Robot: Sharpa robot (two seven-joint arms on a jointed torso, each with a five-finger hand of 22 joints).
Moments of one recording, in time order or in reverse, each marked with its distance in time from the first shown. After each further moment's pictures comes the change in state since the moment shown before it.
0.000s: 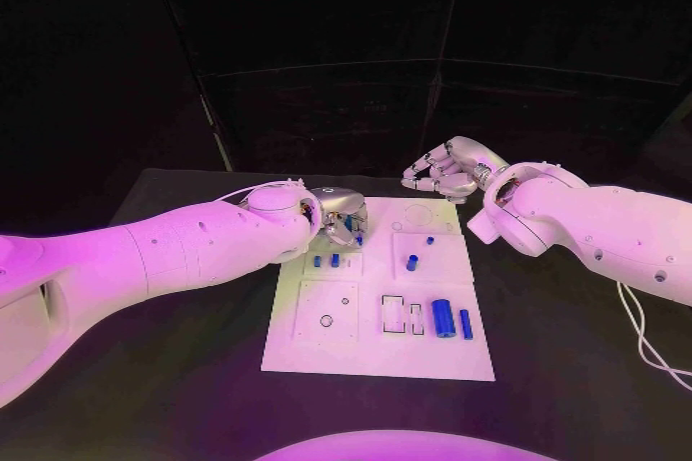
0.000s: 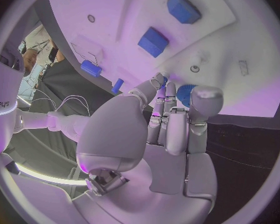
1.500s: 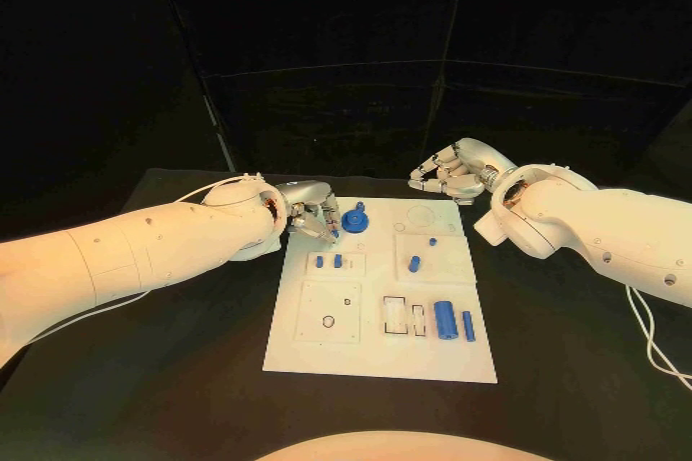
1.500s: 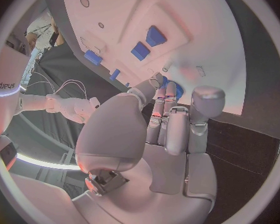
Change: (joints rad) left arm -0.009 -0.160 0.047 0.081 0.108 -0.002 0.005; left_hand -0.012 -0.012 0.016 -0.003 0.000 0.011 0.004 -0.005 -0.005 0.012 -0.002 -0.019 0.000 0.000 0.000 0.000 -0.007 -0.015 0.007 0.000 0.000 0.001; right arm -0.001 -0.010 0.000 -0.003 0.000 0.002 0.001; right_hand 0.000 0.000 0.000 0.000 0.000 0.000 0.000 0.004 0.000 0.000 0.000 0.000 0.001 0.000 0.000 0.000 0.000 0.000 0.000 0.000 0.000 0.000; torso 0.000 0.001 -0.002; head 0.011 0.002
